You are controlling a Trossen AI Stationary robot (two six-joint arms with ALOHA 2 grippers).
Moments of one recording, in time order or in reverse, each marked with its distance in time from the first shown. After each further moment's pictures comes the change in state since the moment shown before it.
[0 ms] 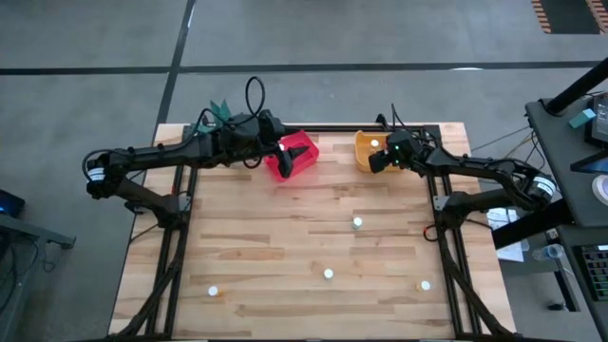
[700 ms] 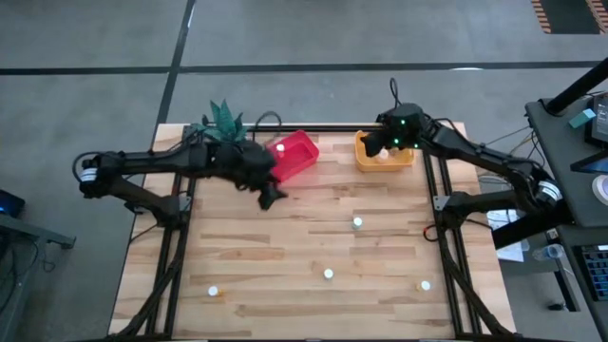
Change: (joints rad) left arm -0.145 -0.061 0.001 -0.545 0.259 -0.443; right arm 0.001 -0.052 0.377 -0.246 -0.372 0.062
